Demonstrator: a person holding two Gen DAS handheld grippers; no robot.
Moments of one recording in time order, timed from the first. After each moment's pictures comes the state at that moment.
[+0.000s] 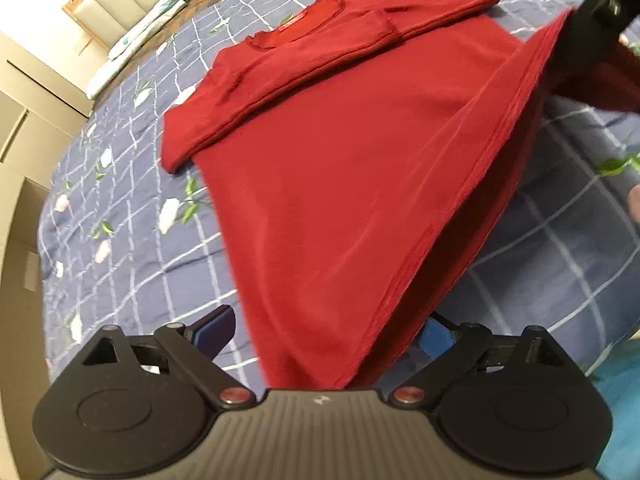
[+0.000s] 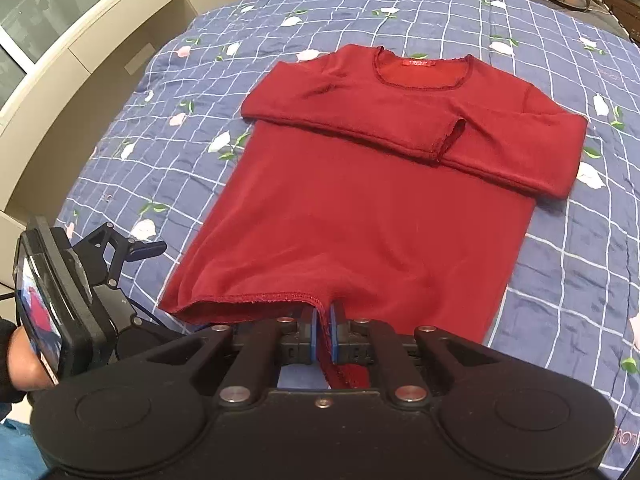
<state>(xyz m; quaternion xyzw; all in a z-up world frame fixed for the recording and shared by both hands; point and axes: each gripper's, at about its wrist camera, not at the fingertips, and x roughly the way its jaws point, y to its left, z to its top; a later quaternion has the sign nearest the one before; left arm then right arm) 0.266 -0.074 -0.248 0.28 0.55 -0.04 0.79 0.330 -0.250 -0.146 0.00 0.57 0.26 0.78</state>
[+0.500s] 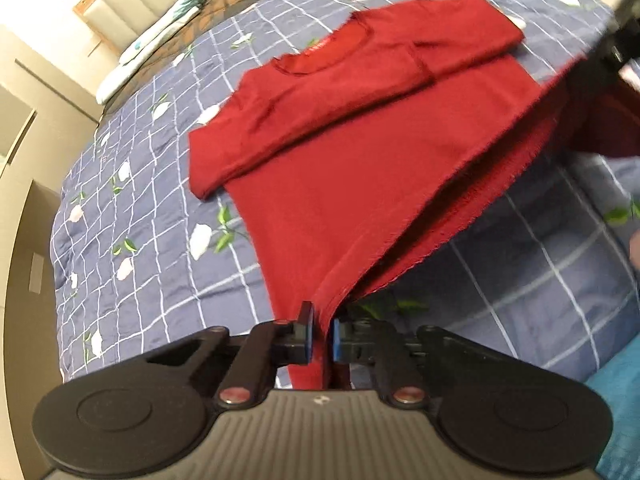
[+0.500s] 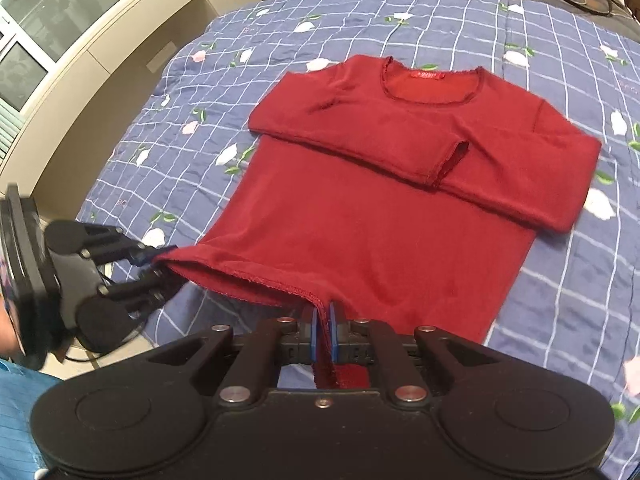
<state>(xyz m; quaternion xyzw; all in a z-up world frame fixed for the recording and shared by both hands) 0.300 -0.061 -0.205 0.25 0.54 -0.03 0.80 0.376 -0.275 -0.141 0.01 0.57 0.30 0.76</state>
